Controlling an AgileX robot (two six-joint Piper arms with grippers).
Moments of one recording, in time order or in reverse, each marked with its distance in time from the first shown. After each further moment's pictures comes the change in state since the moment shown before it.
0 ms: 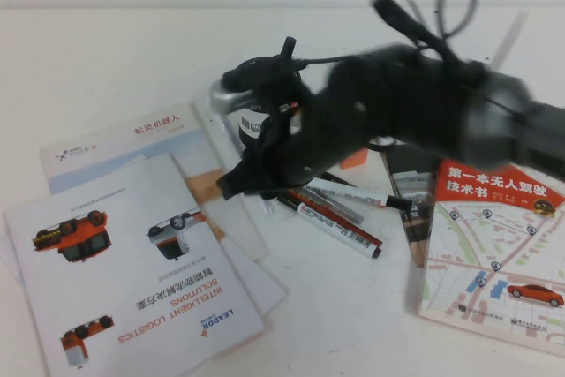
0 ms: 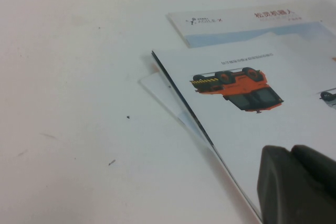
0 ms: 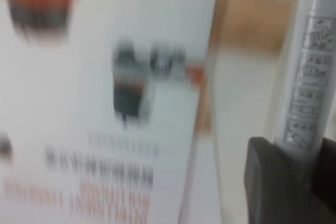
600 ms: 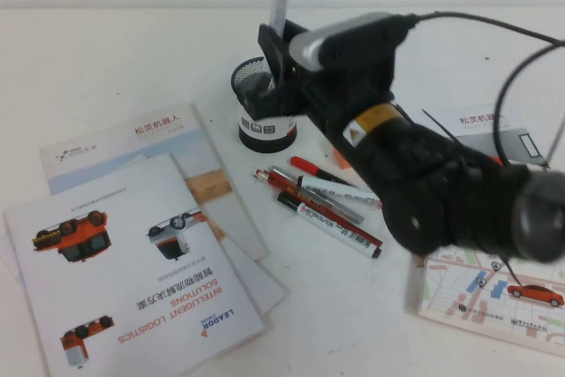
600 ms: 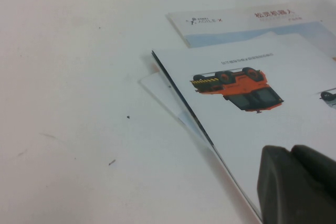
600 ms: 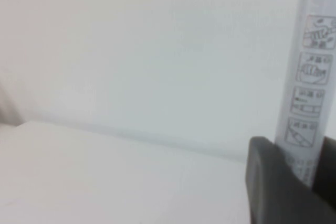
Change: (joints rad) right arm 0.017 -0.149 0.510 -0.013 -1.506 0.006; left arm 0.000 0.000 0.000 0.000 0.000 0.000
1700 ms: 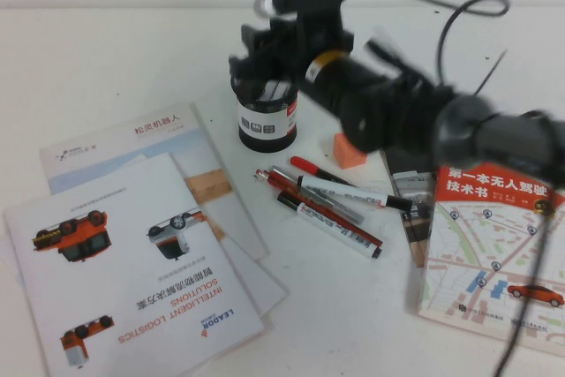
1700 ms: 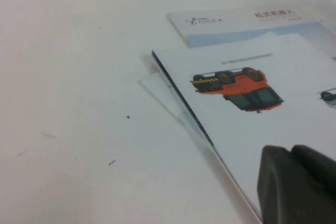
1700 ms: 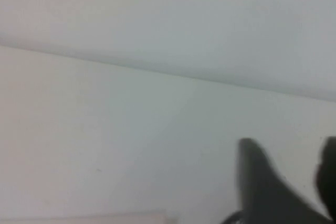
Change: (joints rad) right arm -0.119 0.312 -0.504 -0.005 0.475 0.002; left arm 0.000 0.000 0.000 0.000 0.000 0.000
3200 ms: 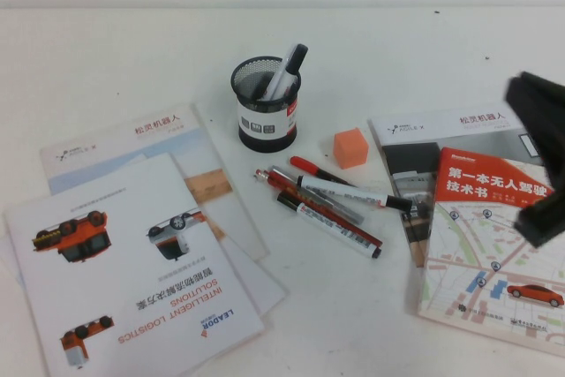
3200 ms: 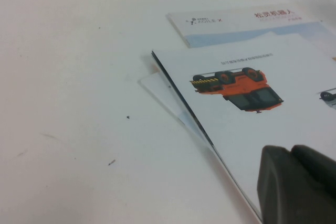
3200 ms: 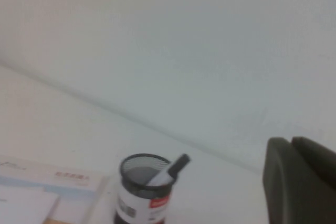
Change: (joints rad) right arm -0.079 -1.232 1.074 -0.255 -0.063 -0.076; left arm 0.000 0.000 0.000 0.000 0.000 0.000
